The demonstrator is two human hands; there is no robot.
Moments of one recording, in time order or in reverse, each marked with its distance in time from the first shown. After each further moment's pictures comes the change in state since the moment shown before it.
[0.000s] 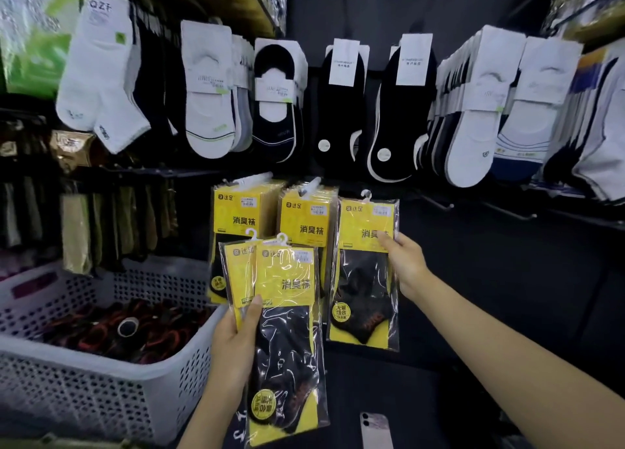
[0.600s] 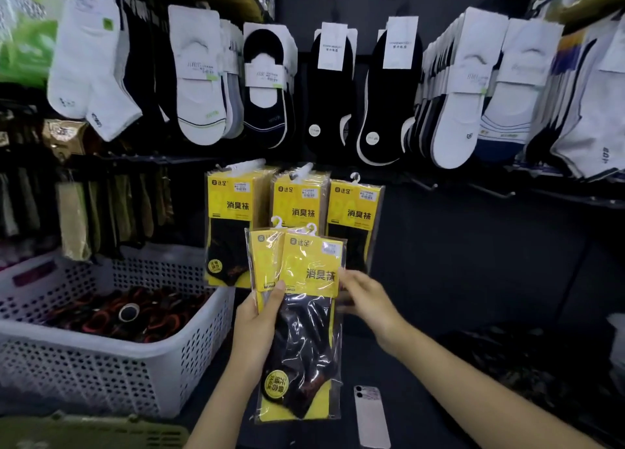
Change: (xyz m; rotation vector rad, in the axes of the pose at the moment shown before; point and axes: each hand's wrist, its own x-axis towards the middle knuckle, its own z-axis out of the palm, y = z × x) left_hand -0.023 0.007 0.027 -0.033 -0.140 -0.010; right_hand -0.095 0.048 0.007 -0.149 -0.300 0.061
